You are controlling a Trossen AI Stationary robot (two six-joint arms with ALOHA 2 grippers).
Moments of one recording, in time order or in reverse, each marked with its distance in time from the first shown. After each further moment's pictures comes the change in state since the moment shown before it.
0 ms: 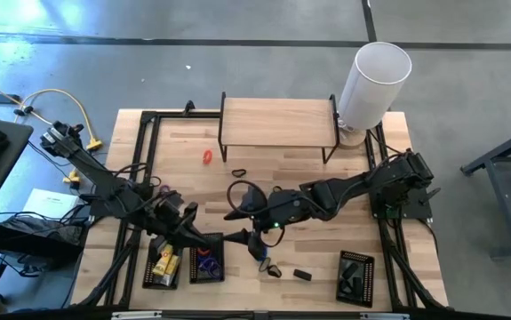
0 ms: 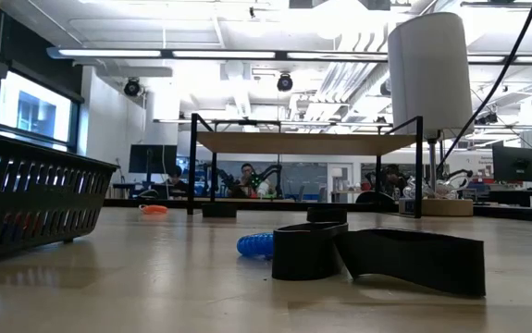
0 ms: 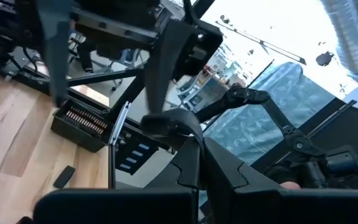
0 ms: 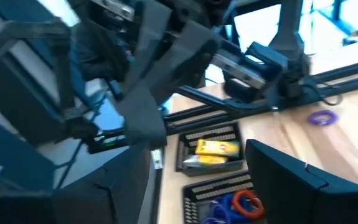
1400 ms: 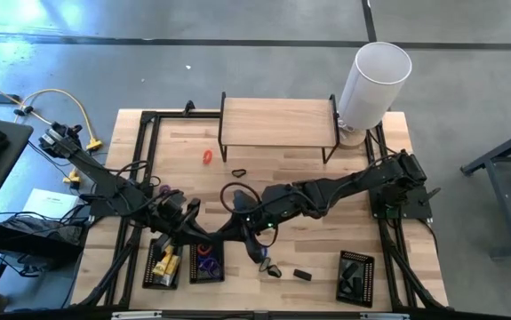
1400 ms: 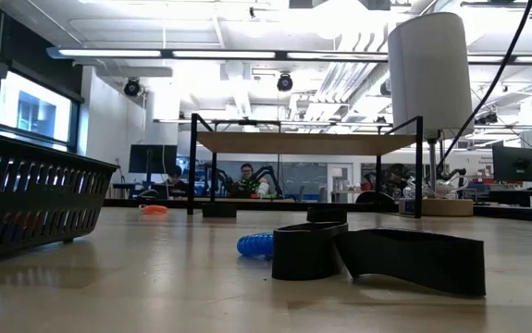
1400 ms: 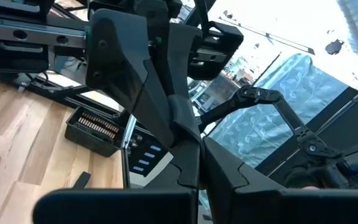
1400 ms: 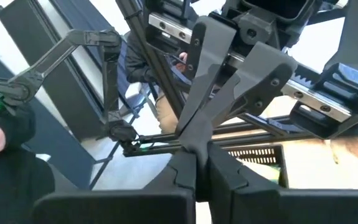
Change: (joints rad) left arm 0.041 0.001 0.000 -0.014 0.037 0.064; right arm -0.044 0.055 0.000 0.179 -0.194 -0.054
